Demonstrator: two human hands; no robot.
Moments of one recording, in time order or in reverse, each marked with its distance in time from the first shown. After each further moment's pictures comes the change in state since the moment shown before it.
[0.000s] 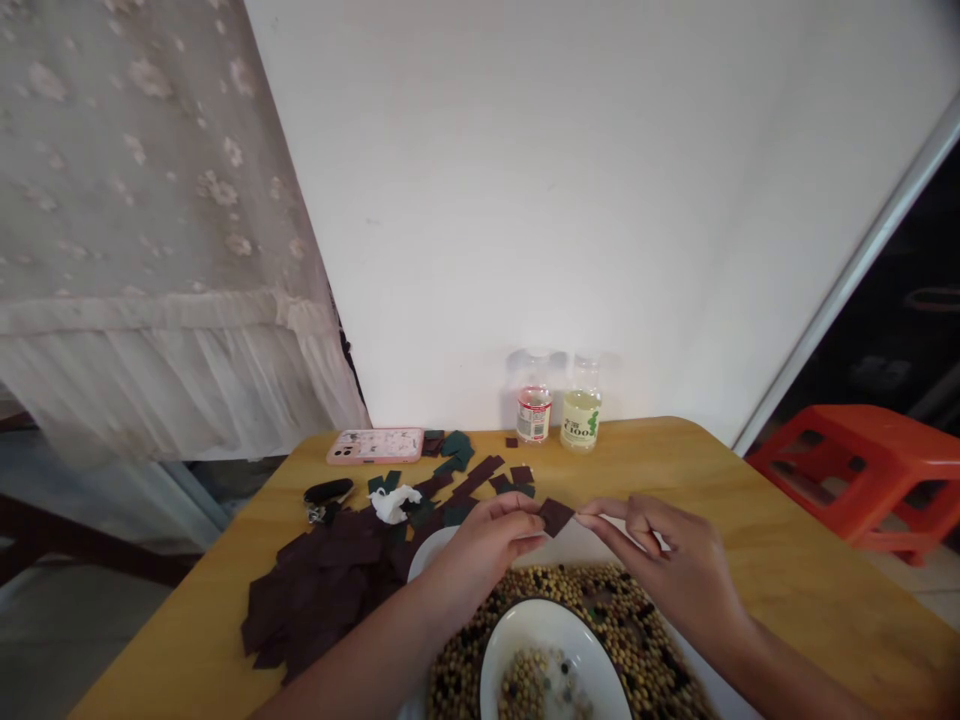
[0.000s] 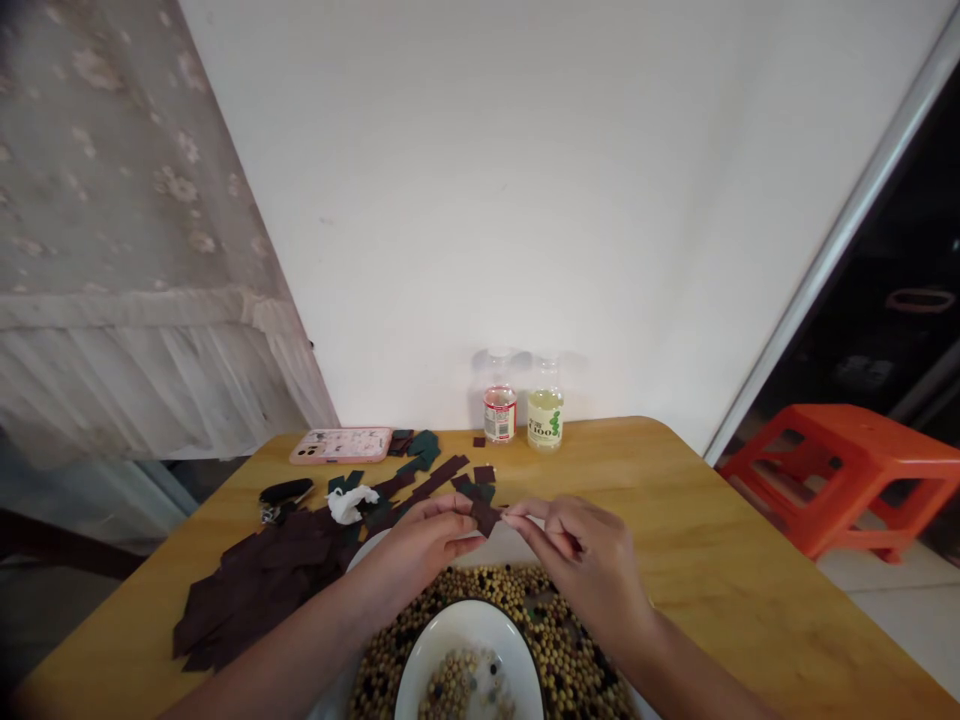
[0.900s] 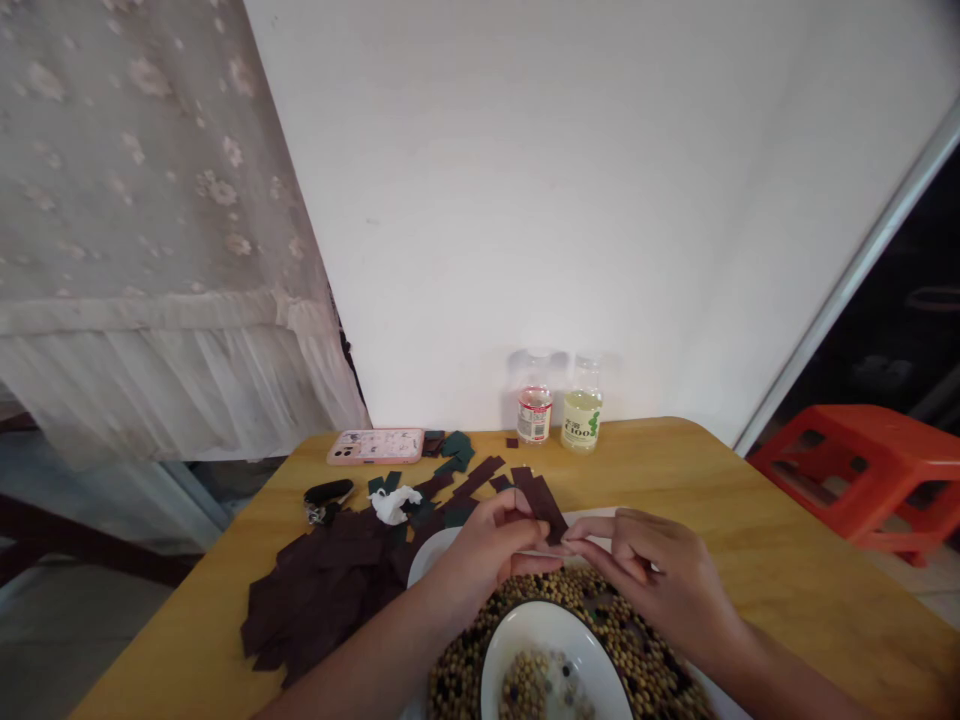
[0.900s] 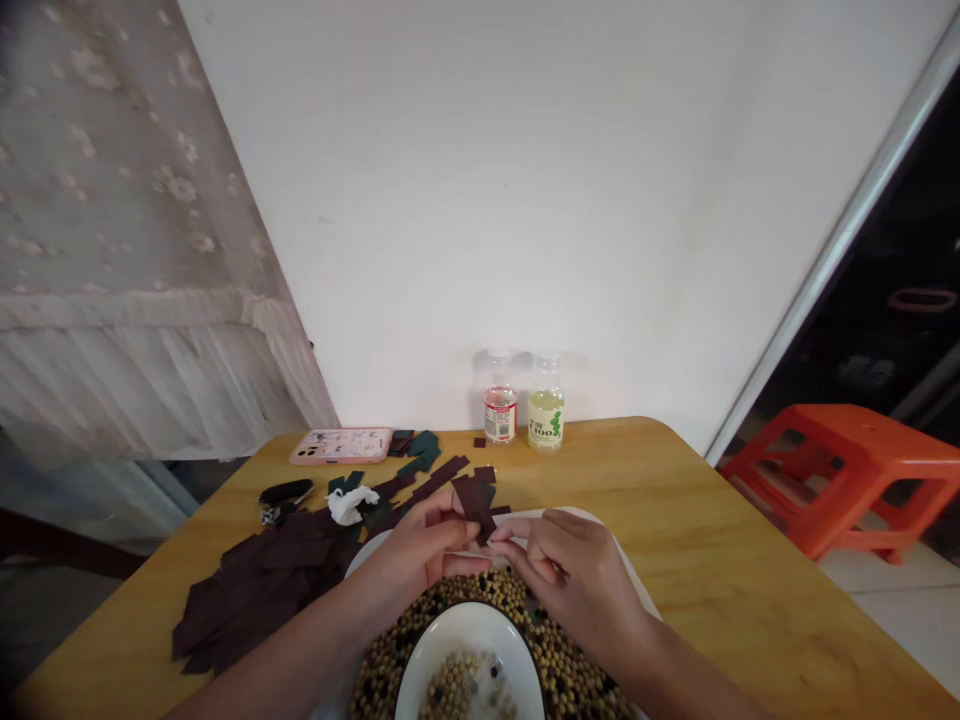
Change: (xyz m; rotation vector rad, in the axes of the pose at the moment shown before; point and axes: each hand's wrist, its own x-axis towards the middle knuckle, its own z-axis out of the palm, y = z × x) left_hand -0.007 0.007 0.004 0.033 -0.057 -0.025; right_hand -0.003 0.000 0.000 0.007 -0.191 -0.169
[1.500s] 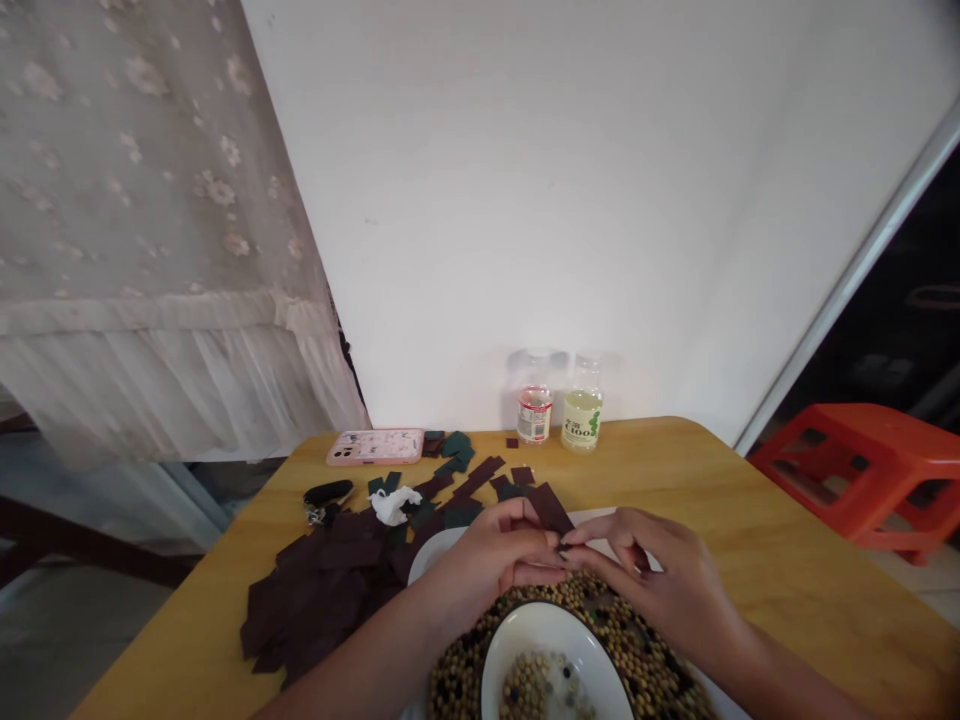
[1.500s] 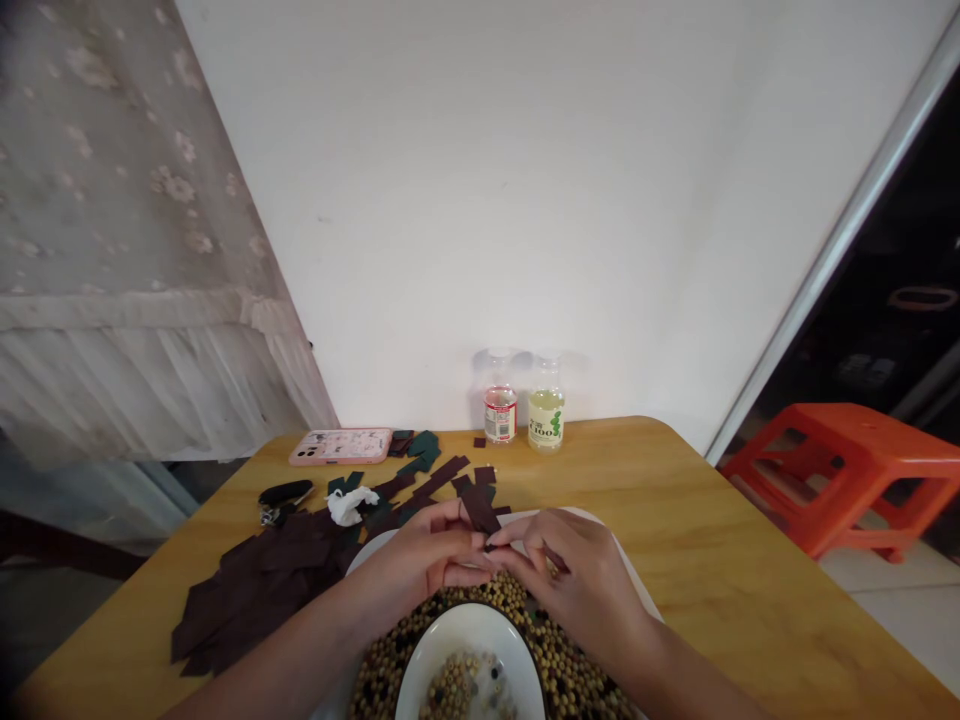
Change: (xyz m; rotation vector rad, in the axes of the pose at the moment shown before) left_hand 0.001 -0.004 -0.004 -0.021 -0.081 -0.073; right_hand 0.001 -0.001 0.001 0.042 -0.011 0.070
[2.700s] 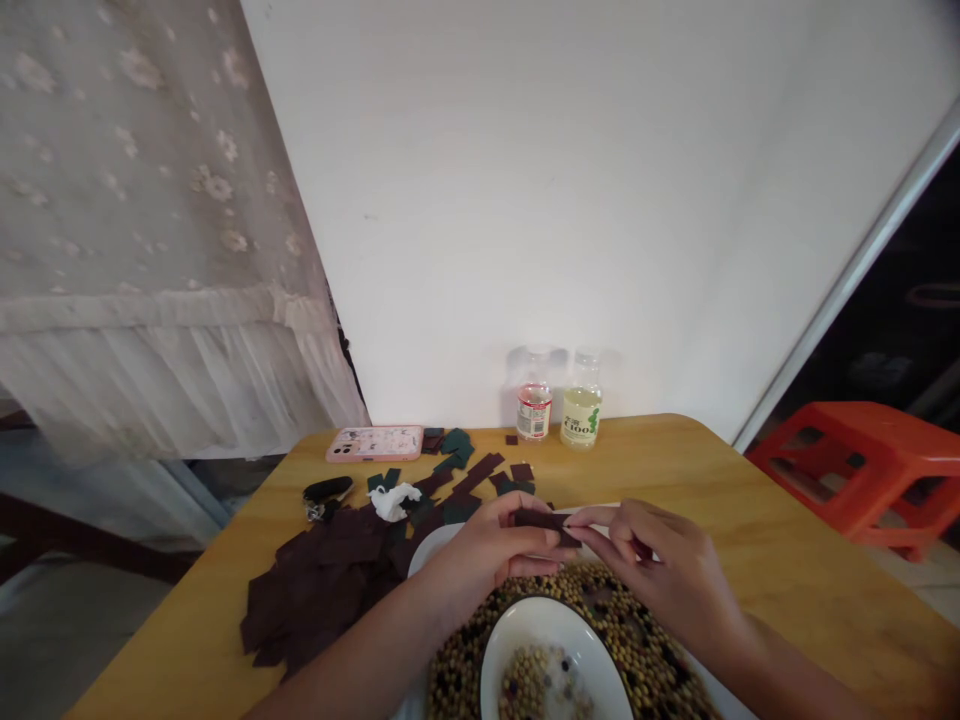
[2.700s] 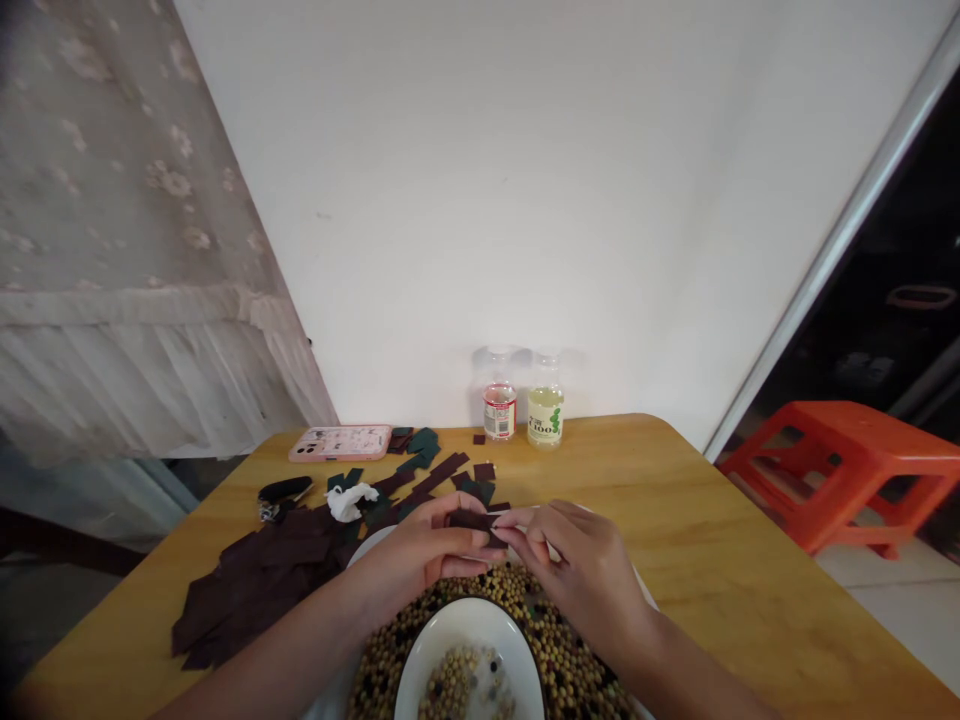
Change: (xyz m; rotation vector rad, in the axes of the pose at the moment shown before) left_hand 0.003 0.000 -0.004 0.011 0.020 -0.055; right_hand 0.000 0.004 0.000 -0.103 0.054 -0.083
